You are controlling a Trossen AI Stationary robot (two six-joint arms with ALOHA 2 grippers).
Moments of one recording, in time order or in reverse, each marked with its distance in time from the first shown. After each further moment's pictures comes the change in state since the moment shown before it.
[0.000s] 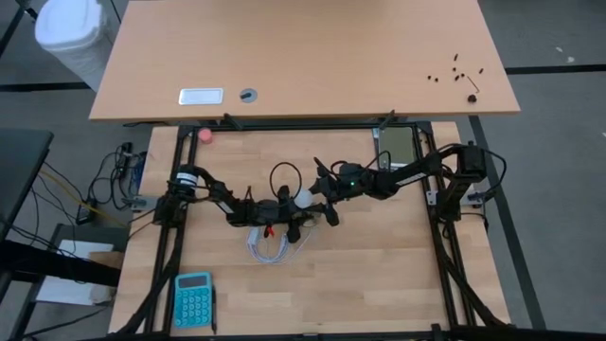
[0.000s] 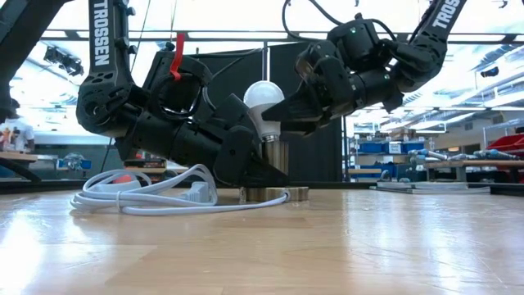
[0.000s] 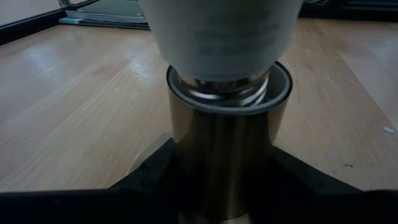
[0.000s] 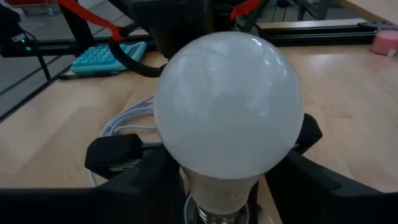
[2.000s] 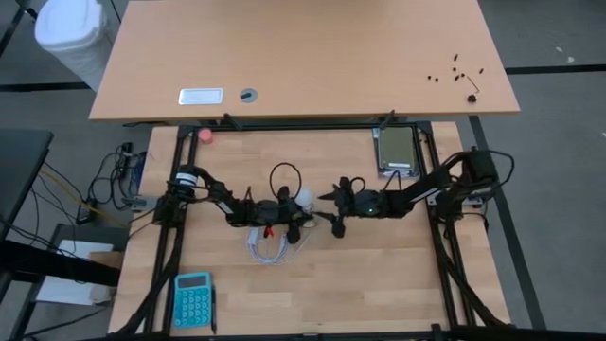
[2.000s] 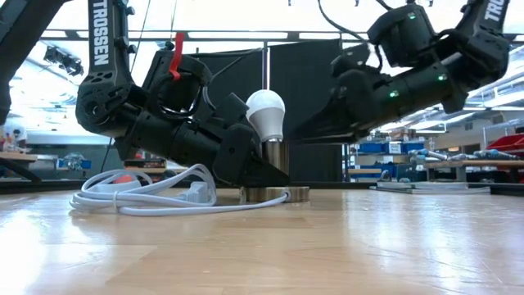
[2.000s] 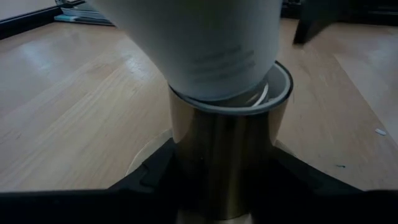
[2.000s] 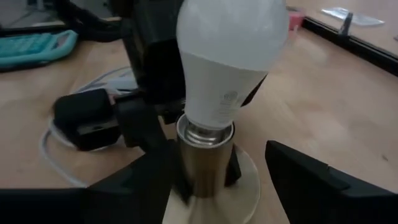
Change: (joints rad) left arm 0.000 -0.001 0.000 -0.002 0.007 -0.018; right arm 0.219 -0.052 -0.207 0.133 0.552 0.126
